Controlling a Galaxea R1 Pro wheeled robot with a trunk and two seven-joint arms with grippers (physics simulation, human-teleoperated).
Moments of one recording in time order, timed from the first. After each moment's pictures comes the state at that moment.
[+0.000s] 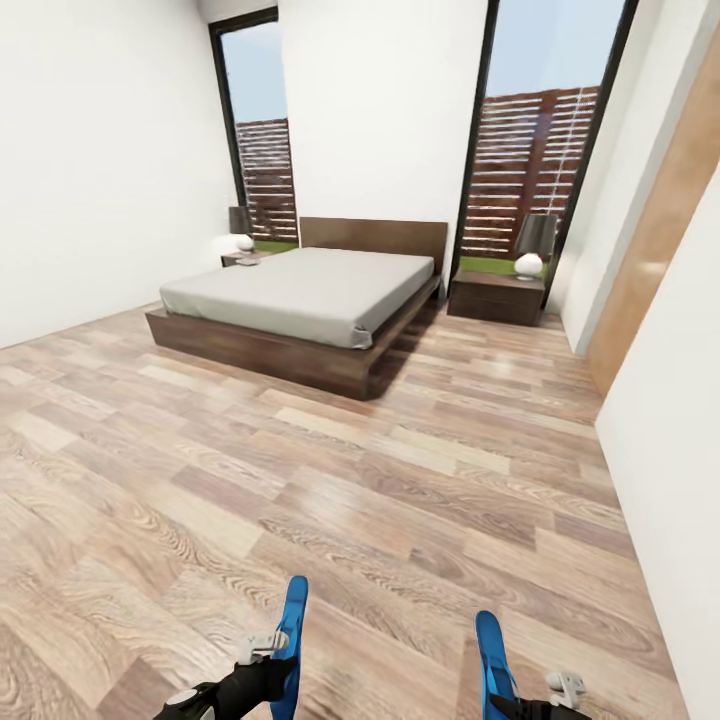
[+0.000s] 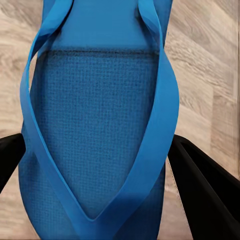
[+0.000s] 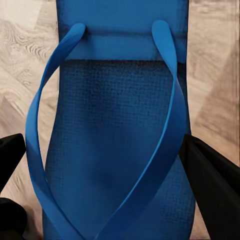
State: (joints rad) left arm -0.47 0.00 0.06 -0.19 0.11 -0.08 -0.52; right arm -0.44 -0.28 -0.05 -0.09 -0.25 -0.02 0.94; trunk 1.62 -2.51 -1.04
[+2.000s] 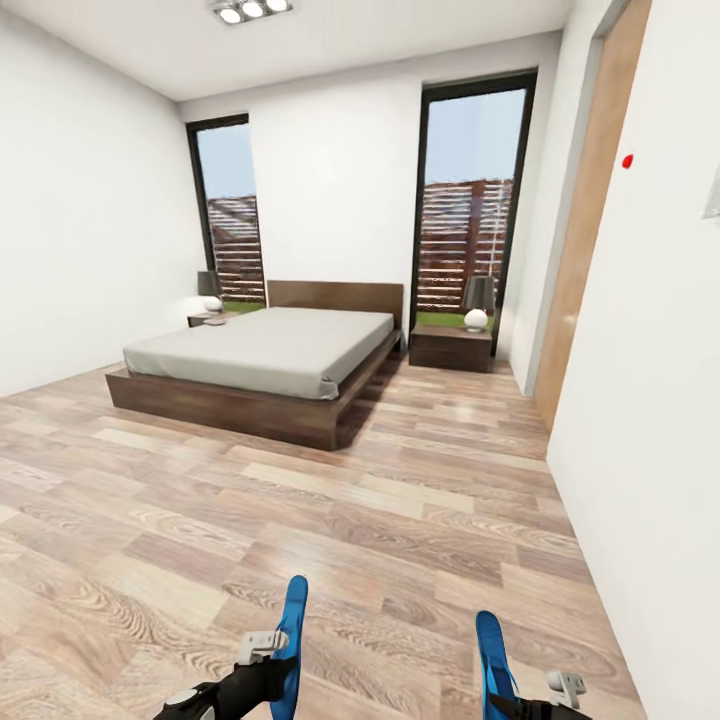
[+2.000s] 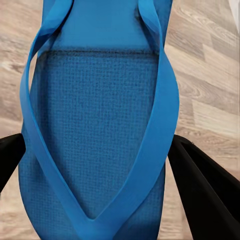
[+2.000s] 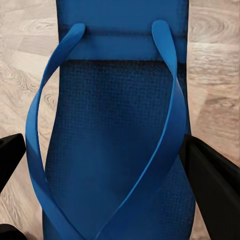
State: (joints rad) left arm -0.47 0.00 0.06 -0.19 0.11 -0.08 -0.52; right arm -0.44 -0.28 -0.05 -0.09 -0.25 -0.02 0.93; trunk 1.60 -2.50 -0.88
